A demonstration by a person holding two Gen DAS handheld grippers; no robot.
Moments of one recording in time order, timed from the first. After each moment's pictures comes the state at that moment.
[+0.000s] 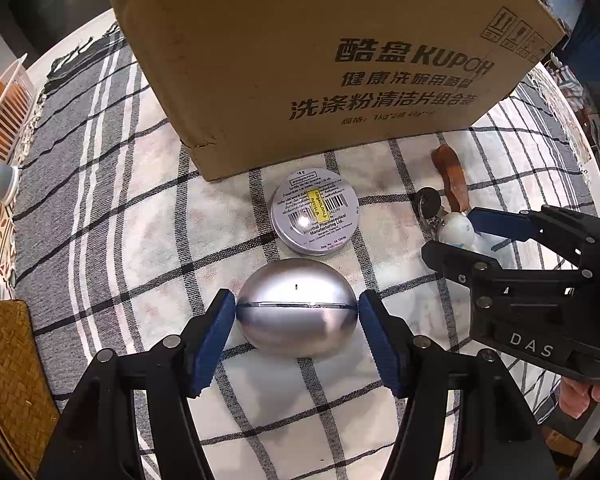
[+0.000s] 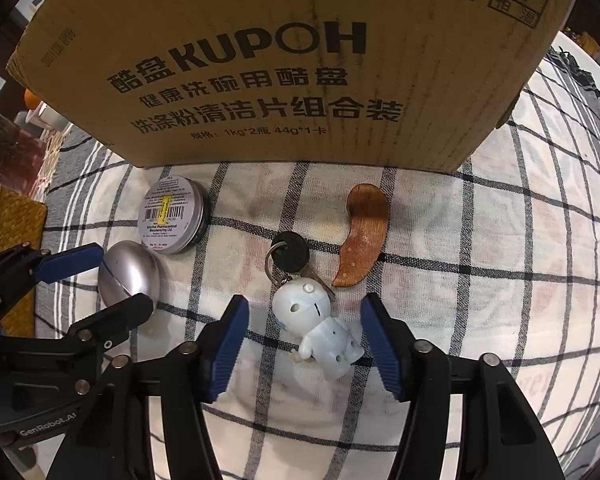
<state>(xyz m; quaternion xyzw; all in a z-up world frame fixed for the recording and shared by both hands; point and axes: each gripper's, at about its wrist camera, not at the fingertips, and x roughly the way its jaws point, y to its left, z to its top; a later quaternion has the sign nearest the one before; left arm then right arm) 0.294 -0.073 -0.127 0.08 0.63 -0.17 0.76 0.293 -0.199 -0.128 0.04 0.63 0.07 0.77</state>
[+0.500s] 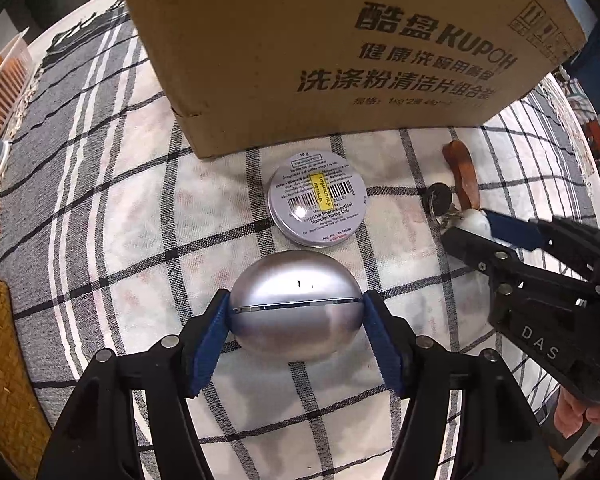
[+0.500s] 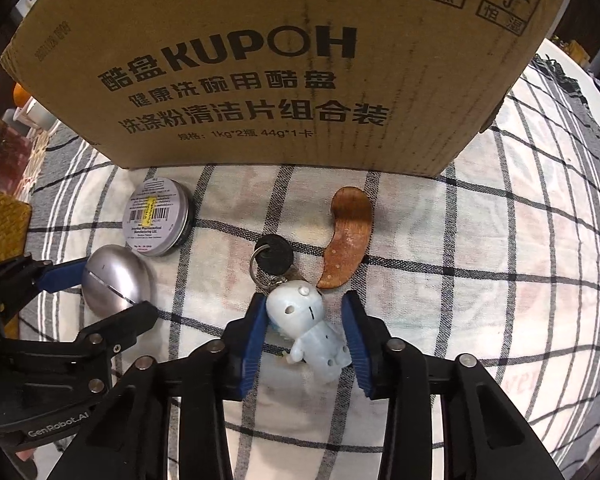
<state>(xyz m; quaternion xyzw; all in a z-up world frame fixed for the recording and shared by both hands) 0.296 -0.071 -0.142 0.05 0.64 -0.16 0.75 0.293 -0.185 -0.132 0.02 0.62 0.04 0.78</state>
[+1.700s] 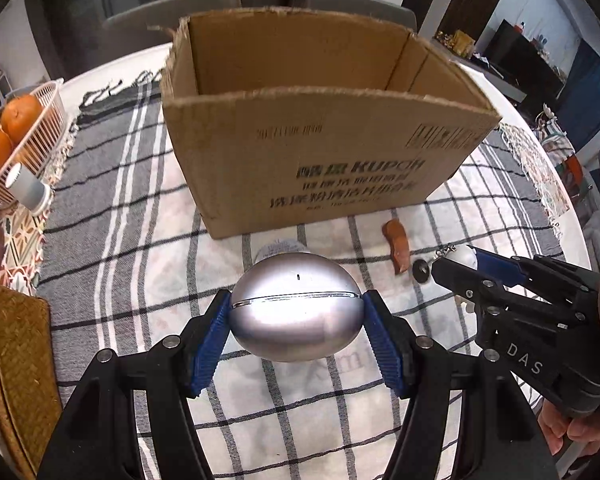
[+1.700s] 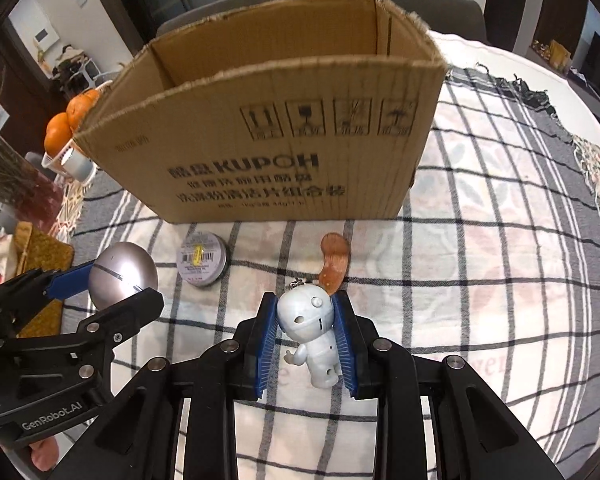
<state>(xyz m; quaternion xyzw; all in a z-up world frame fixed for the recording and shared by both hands) 0.275 -0.082 -0.054 0.03 0.55 -0.16 0.82 0.264 -0.224 -0.048 0.06 0.55 0.04 0.83</state>
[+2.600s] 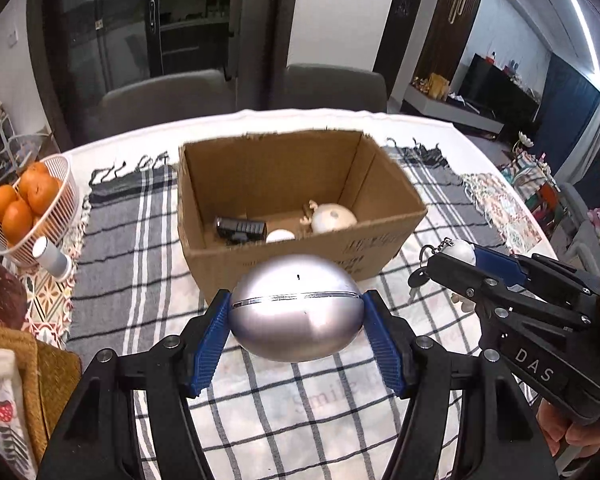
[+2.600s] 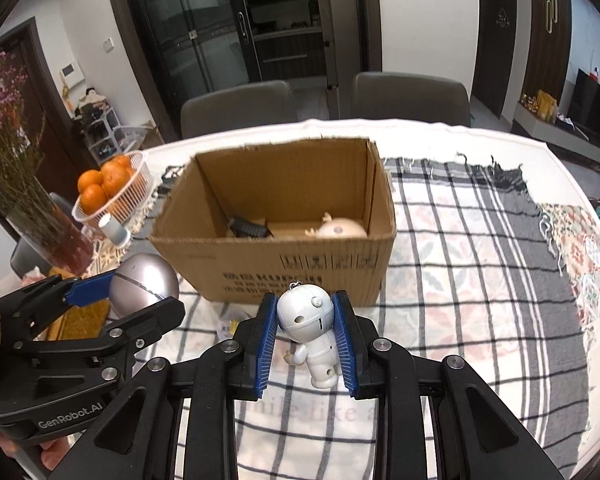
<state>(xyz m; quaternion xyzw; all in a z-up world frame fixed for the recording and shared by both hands) 0.270 -0.086 0.038 0.02 0.46 -0.19 0.87 0.250 -0.219 0.049 0.05 0.44 0.04 0.90</state>
